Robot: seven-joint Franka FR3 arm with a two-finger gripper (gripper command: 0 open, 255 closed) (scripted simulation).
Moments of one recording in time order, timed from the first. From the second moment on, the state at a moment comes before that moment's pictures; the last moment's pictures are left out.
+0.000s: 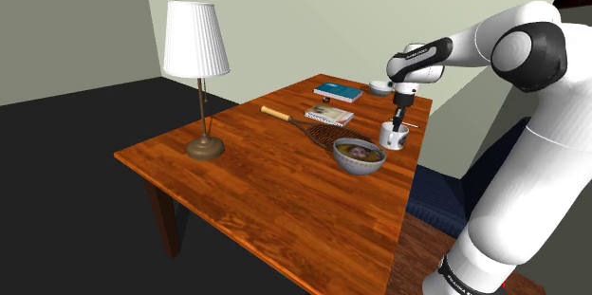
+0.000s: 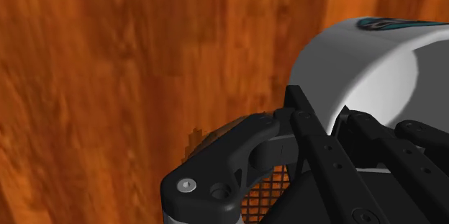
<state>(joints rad) -0.19 0.00 -0.61 -2.08 -0.03 1.99 -0.92</state>
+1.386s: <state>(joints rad) -0.14 -0.14 -0.54 -1.97 -0.09 1.76 -0.78</state>
